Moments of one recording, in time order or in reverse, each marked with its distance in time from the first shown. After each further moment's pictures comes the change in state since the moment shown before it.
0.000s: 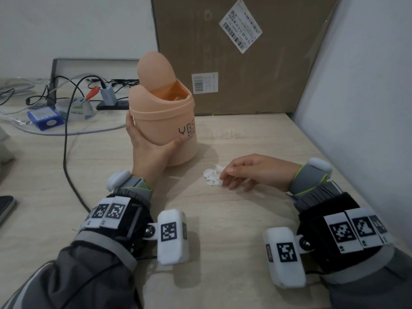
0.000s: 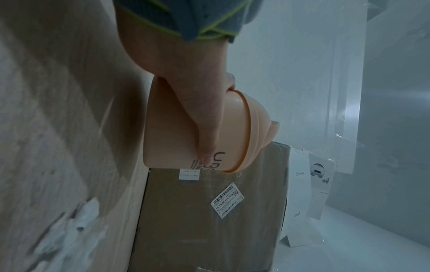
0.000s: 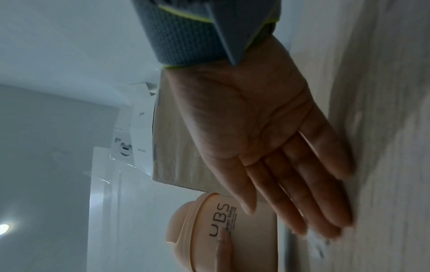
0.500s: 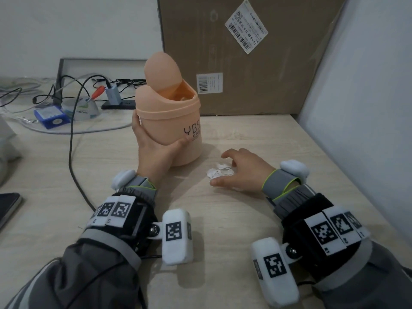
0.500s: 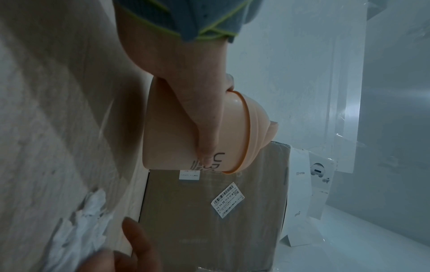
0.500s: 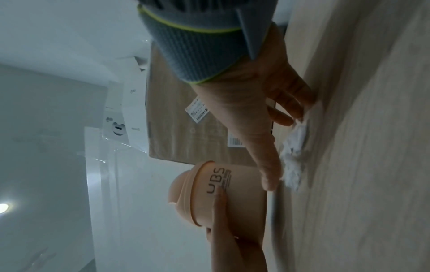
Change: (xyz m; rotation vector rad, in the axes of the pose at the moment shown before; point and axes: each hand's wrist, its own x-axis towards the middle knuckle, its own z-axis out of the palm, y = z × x) left_hand 0.001 -0.001 0.001 0.002 -0.002 -0.004; right_hand 0.031 -0.006 0.020 -0.600 0.331 0.068
